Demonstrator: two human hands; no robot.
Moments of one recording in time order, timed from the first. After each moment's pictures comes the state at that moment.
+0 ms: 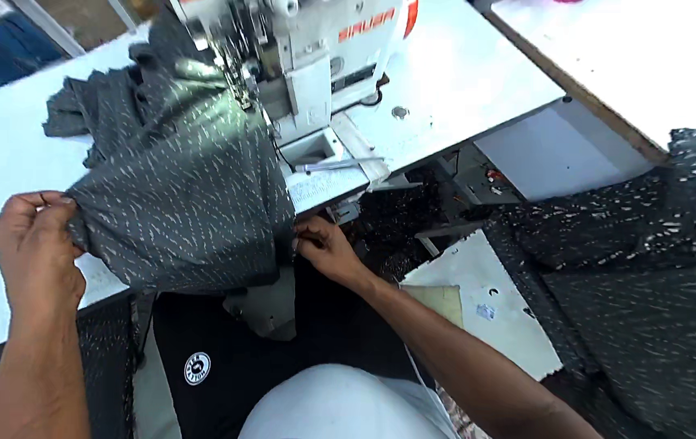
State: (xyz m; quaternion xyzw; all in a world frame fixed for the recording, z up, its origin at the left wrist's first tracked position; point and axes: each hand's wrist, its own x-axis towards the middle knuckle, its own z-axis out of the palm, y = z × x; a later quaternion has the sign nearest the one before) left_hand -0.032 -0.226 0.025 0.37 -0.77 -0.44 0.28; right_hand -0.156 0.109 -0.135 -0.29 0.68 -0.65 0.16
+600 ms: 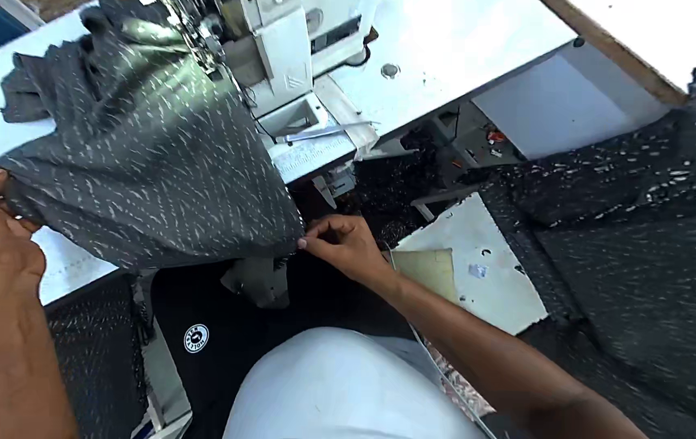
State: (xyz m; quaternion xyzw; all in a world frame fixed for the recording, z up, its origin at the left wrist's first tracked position) left_hand -0.039 -0.230 0.035 0.36 -0.74 -0.49 0.29; right_hand -0.121 0.162 -0.116 -0.24 0.64 -0.71 0.16
